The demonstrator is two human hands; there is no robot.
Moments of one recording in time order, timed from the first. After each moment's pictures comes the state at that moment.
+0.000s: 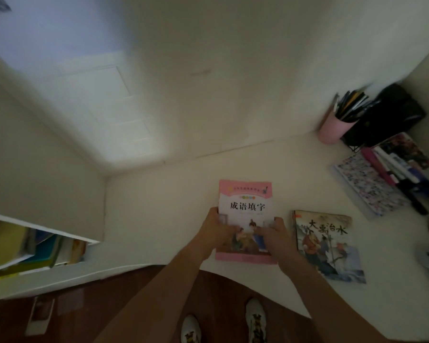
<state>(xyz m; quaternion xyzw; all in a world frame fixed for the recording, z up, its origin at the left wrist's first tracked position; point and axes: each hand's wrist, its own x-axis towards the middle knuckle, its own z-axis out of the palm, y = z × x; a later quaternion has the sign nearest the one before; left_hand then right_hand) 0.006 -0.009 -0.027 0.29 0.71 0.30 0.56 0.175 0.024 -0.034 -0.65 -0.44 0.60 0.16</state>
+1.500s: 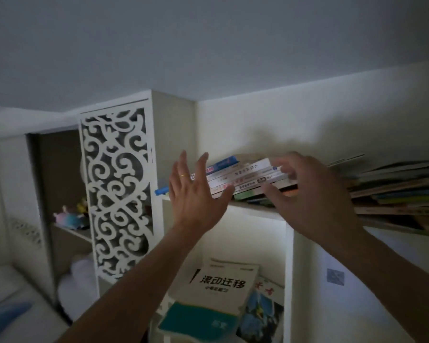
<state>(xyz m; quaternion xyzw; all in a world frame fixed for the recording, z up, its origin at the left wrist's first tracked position) -0.330 -0.283 0.554 0.29 0.81 0.35 -0.36 -0.157 -0.155 0.585 -0.10 -0.85 0.13 0.49</state>
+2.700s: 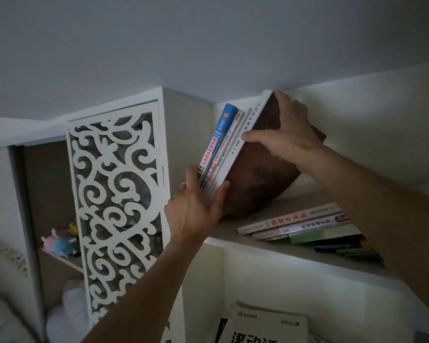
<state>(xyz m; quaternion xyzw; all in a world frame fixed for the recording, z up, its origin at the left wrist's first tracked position) -0.512 -0.284 0.573 0.30 0.74 0.39 -0.46 -0.390 -0.134 0.710 -0.09 -0.83 0.29 0.46</state>
